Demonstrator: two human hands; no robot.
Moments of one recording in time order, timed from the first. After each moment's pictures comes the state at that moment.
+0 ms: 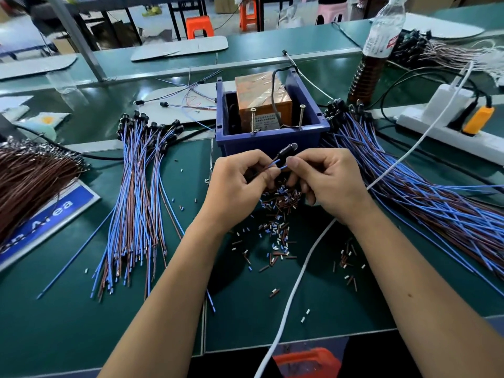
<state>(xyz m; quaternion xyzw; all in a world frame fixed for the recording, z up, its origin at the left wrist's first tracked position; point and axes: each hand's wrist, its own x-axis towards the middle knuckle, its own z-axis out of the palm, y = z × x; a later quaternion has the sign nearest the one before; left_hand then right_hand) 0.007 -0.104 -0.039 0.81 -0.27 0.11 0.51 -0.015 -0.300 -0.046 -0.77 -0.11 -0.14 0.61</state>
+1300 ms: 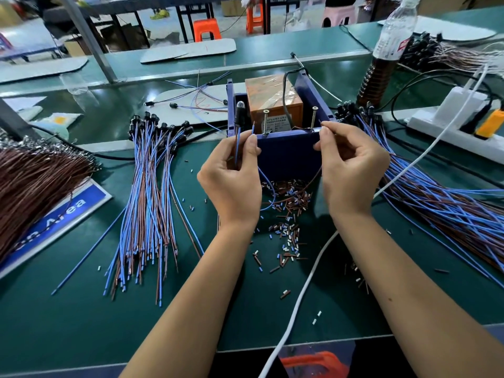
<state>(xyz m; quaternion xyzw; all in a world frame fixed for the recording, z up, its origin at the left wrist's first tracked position) 0.000 -0.126 -0.033 0.67 -0.03 0.36 0.64 -0.010 -0.271 -0.034 -0.71 0.04 -0.46 0.53</state>
